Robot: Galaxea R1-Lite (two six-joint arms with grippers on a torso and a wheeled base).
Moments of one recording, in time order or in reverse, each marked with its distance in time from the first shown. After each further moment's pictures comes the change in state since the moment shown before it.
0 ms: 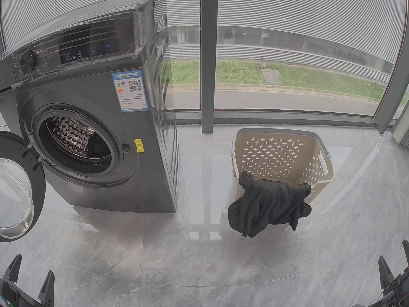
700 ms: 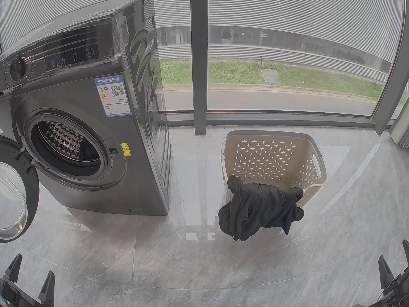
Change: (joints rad) left arm 0.000 0.000 0.000 0.000 -0.005 0.004; right arm 0.000 0.001 0.000 0.000 0.000 0.000
